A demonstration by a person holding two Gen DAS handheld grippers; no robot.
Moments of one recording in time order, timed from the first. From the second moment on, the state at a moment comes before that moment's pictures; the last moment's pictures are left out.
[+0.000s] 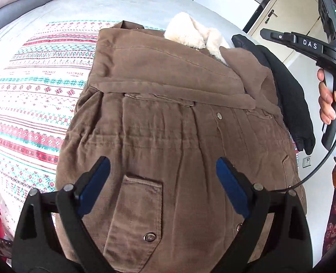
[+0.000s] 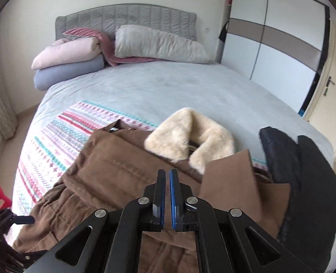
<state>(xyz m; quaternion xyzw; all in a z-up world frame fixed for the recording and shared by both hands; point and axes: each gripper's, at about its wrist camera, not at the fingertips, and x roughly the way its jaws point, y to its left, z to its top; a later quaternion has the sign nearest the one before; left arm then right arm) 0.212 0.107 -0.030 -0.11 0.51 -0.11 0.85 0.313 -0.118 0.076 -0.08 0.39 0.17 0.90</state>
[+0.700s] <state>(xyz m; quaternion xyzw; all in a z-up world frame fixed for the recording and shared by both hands) 0.293 0.027 -0.027 -0.16 0.51 -0.19 0.82 0.354 -0.341 -0.070 0.31 0.49 0.10 0.81</state>
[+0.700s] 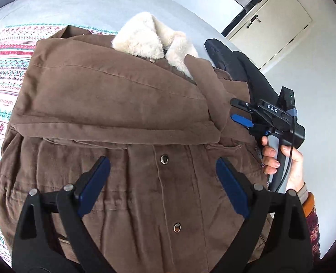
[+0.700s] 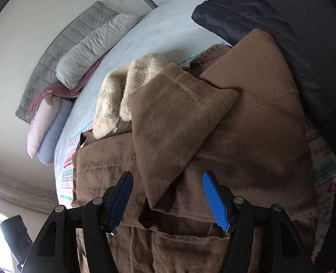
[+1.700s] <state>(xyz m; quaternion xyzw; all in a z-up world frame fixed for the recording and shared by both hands) 0.386 0.054 -0.086 -0.24 0.53 -0.19 0.79 0.305 -0.237 -0.011 0.08 0.47 0.28 0.83</state>
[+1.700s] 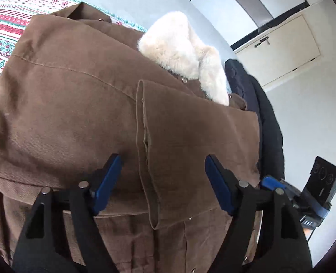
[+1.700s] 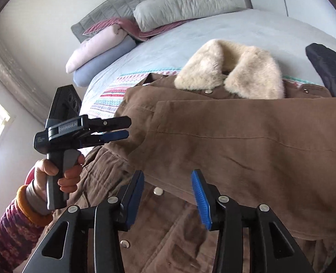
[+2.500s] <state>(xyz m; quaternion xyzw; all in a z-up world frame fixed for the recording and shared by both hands) 0.391 0.005 -0.052 -0.04 0.41 -0.15 0.90 0.361 -0.318 -0.026 0.06 0.40 0.01 0.91</state>
